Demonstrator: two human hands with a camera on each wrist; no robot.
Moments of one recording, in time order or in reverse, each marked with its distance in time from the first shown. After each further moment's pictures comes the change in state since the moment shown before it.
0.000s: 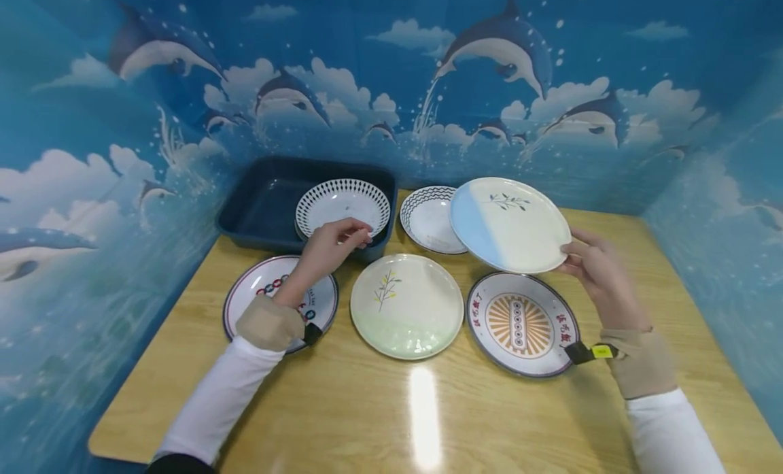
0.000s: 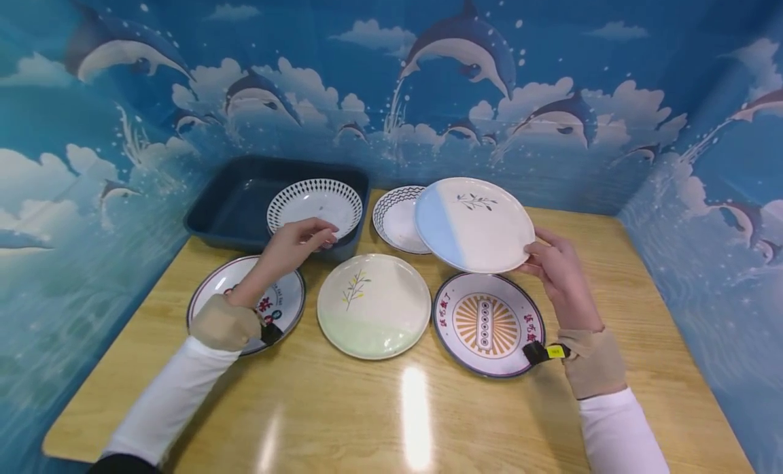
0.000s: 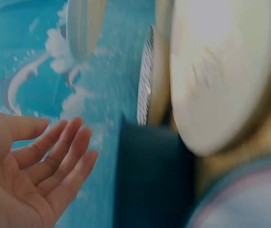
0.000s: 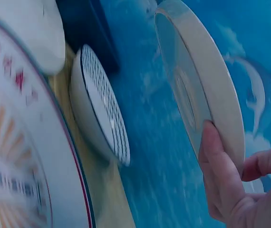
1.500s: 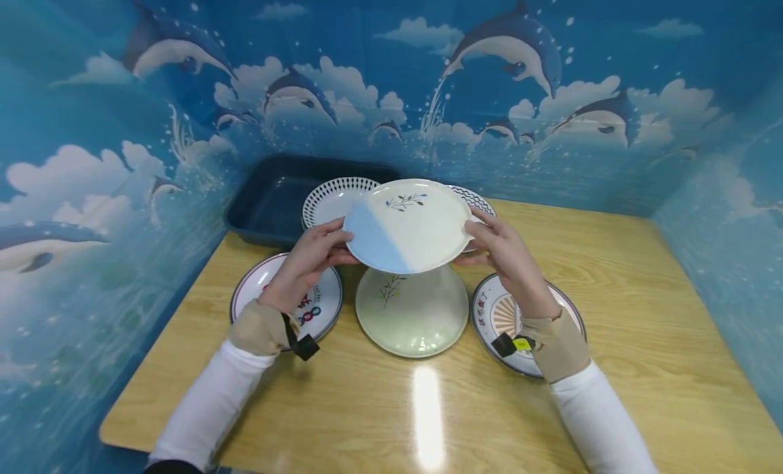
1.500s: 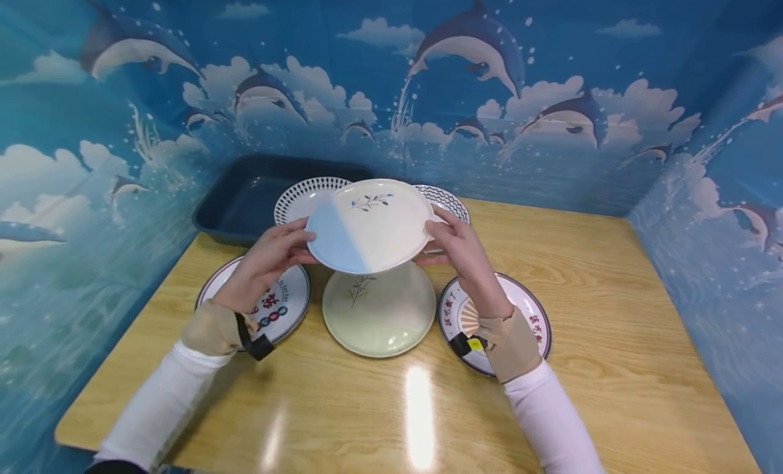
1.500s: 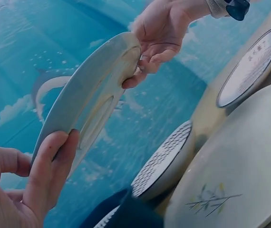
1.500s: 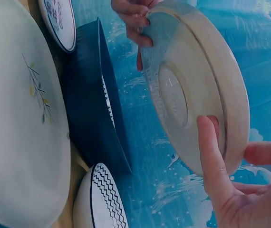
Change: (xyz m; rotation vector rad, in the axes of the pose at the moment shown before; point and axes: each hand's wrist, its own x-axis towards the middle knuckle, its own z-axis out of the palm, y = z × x) left_hand -0.026 0.000 -0.019 -0.783 -0.036 -0.304; right_hand 0.004 -0.002 0.136 -0.122 -0.306 -0.040
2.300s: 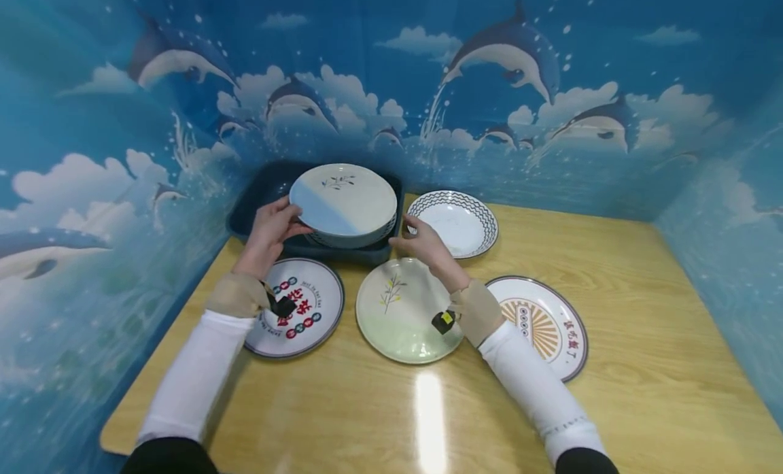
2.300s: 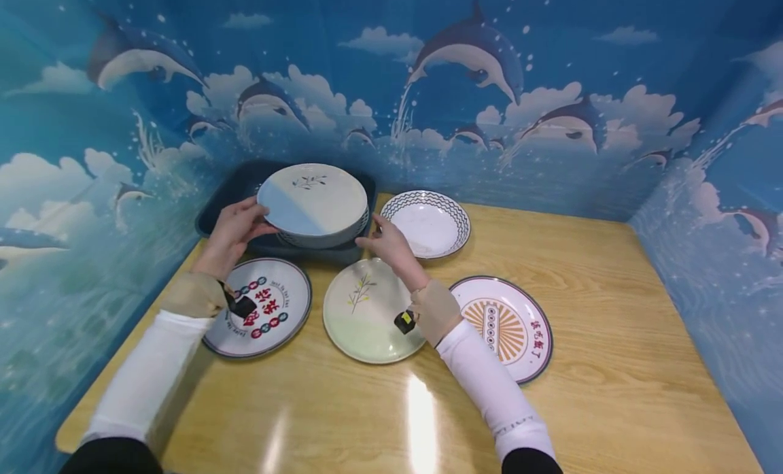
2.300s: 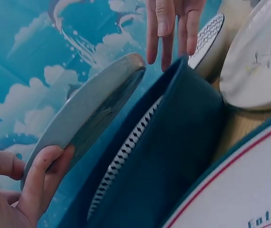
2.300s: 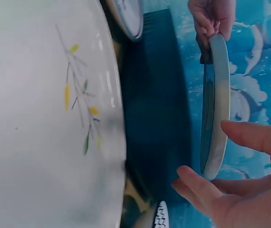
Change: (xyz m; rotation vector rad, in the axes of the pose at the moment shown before) left_hand 0.035 0.022 -0.072 0.071 0.382 0.017; right_hand 0.086 0.033 0.081 -0.308 -0.096 0.000
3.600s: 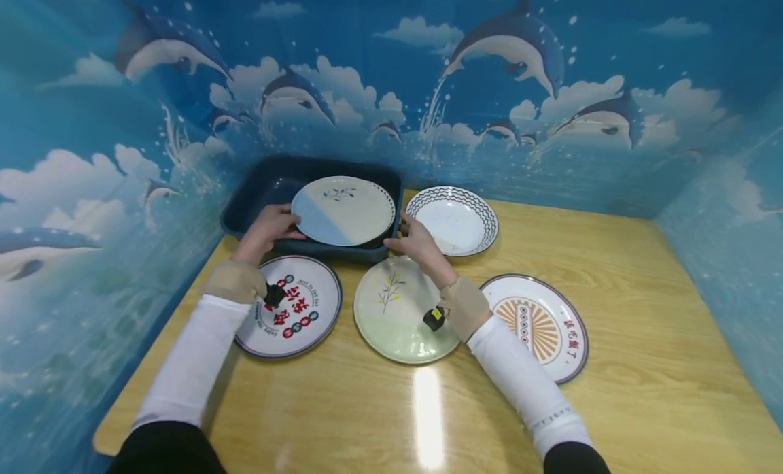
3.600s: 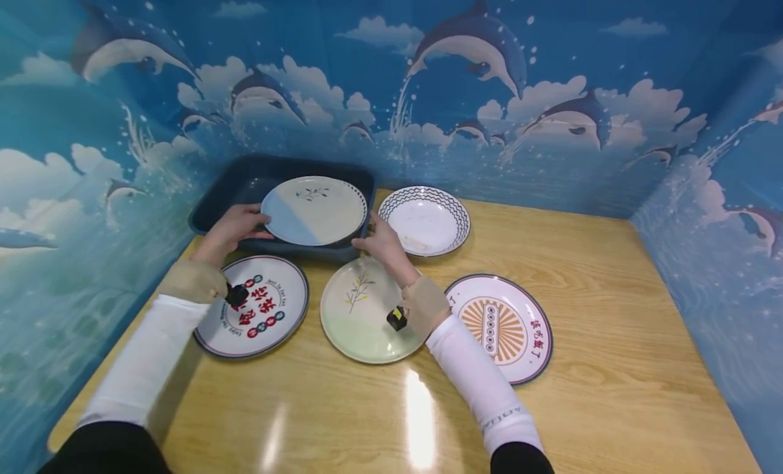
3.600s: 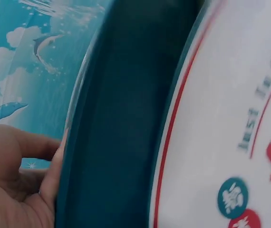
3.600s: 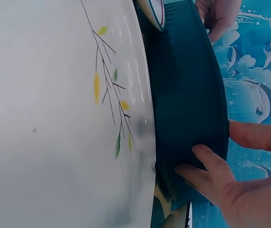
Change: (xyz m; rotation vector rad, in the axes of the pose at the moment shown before) left_hand 0.037 -0.010 -0.015 0.473 -0.174 -0.114; right_hand 0.024 0.013 0.014 0.068 0.036 0.058
